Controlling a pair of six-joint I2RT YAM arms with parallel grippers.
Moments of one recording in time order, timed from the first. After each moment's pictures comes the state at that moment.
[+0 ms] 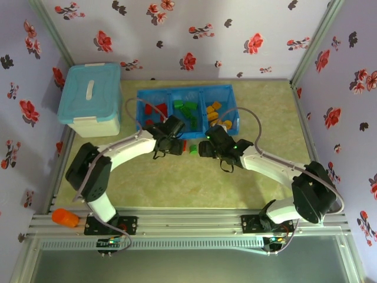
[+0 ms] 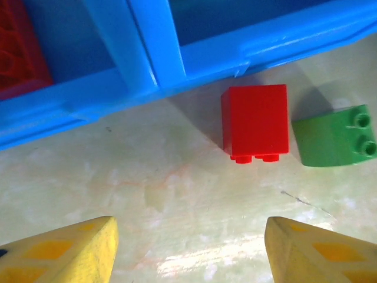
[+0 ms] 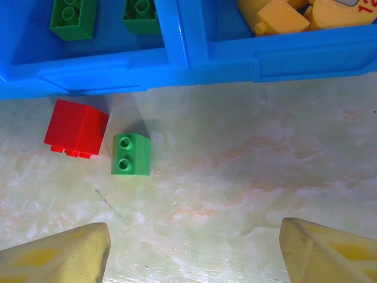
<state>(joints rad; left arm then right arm) -0.76 1.72 1.18 -0.64 -0.18 -0.47 0.75 1.40 0.88 -0.42 0.19 0.63</state>
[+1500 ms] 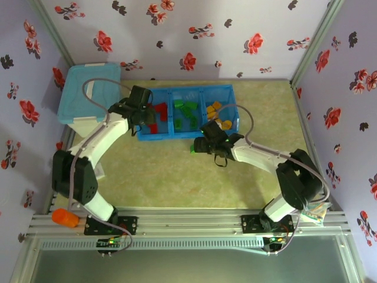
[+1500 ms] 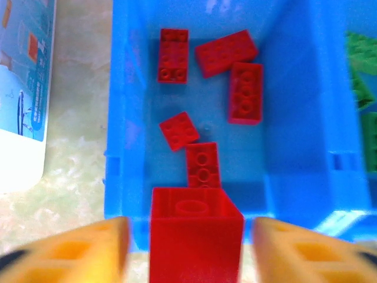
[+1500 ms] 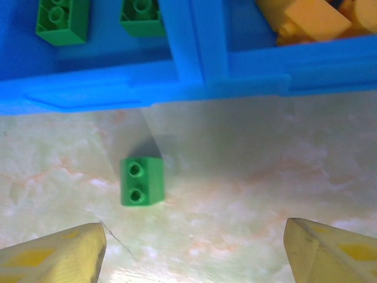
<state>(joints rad) -0.42 1.64 1.38 -0.71 -0.23 -0.37 0.73 1.58 1.00 -0.40 0.15 0.65</state>
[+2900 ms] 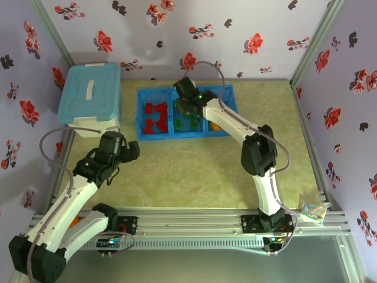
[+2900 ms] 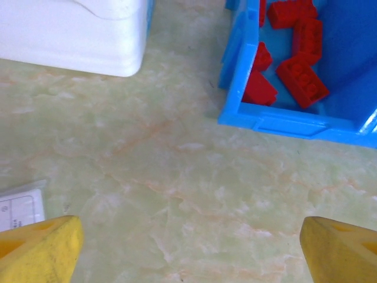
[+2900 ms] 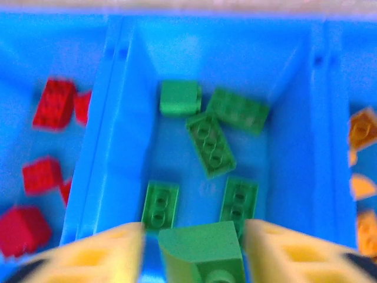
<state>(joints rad) -0.43 0.83 0.75 -0.72 -0.33 -0.50 0.69 2.15 2.04 -0.77 0.25 0.42</state>
